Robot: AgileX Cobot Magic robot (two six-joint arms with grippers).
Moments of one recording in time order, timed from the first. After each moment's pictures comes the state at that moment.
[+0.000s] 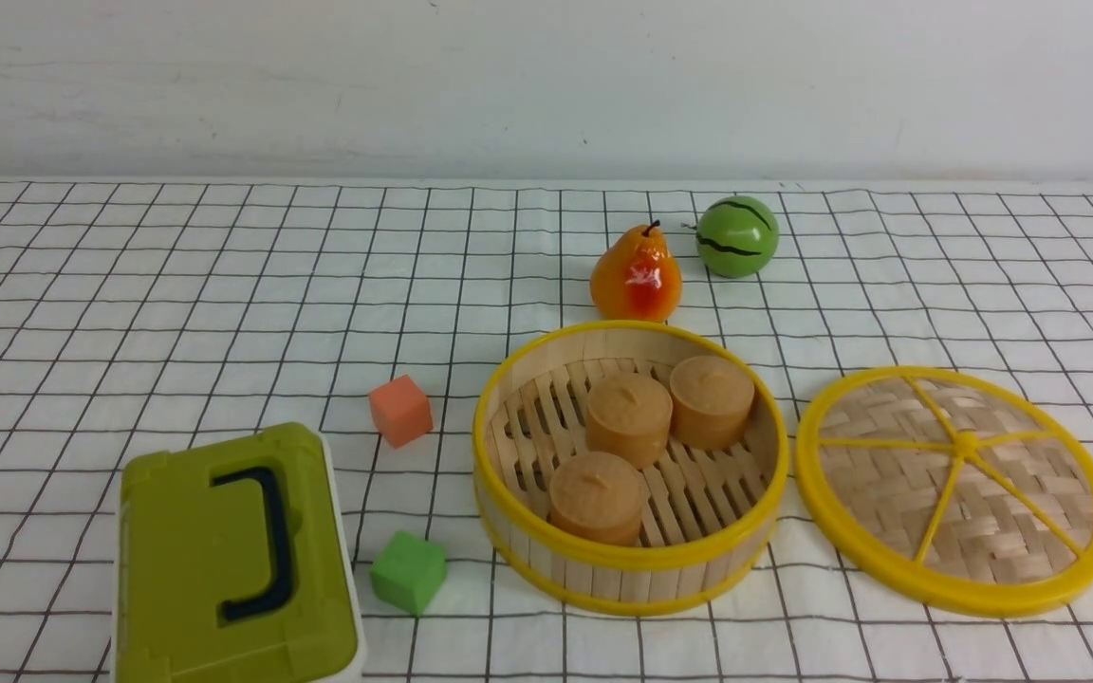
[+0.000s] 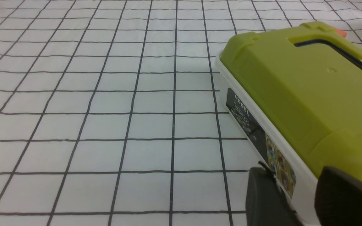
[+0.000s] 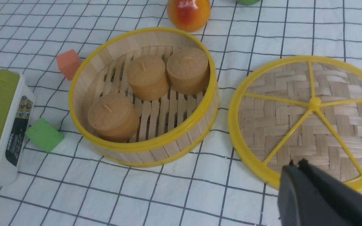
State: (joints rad) right arm 0.02 0.69 -0.75 0.44 0.75 -0.23; left arm 0.01 -0.01 0.03 -0.05 0.35 0.03
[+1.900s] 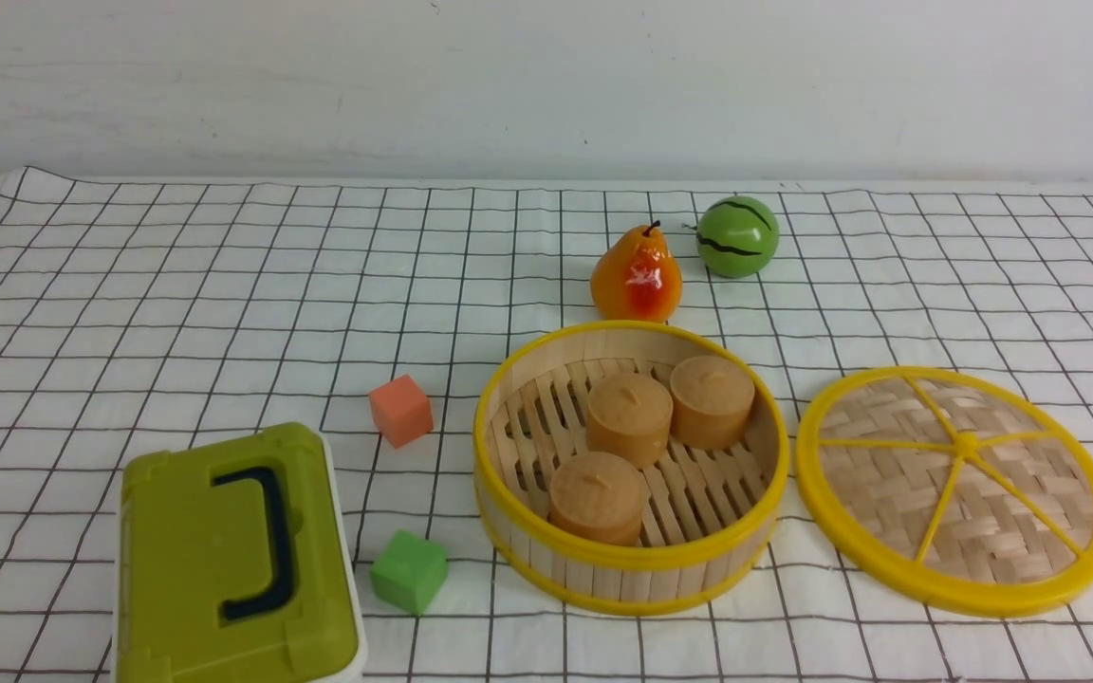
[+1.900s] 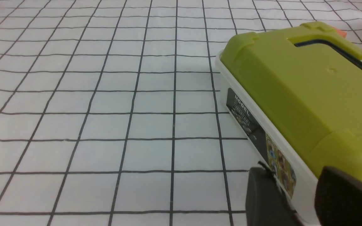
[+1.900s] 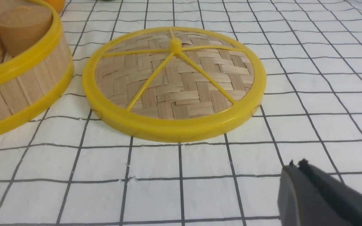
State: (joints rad) right arm -0.05 -0.01 0.02 -0.01 0.38 0.07; left arm 0.01 -0.01 0.03 -0.05 0.35 0.03
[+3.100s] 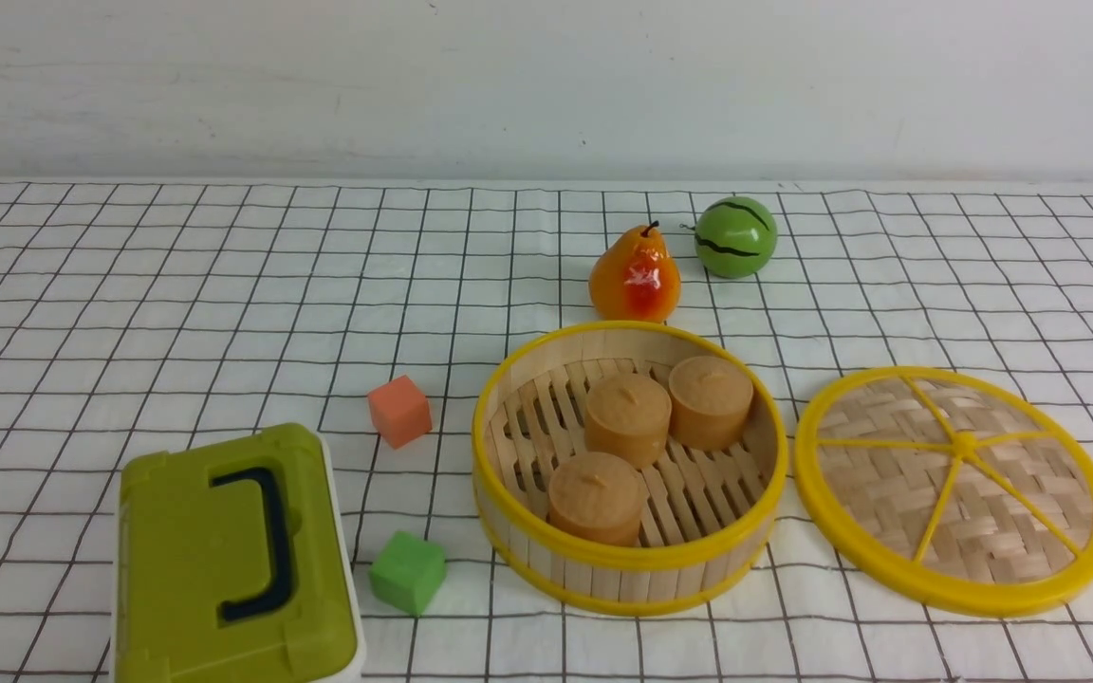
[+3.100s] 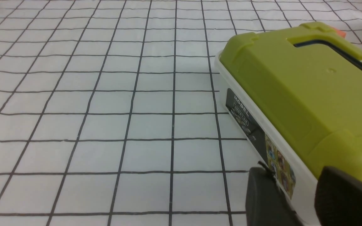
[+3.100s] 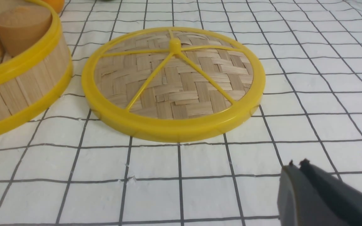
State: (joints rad) right arm -0.05 -0.01 0.02 -0.01 0.38 0.07; left arm 0.01 -0.01 0.03 -0.05 0.35 0.03
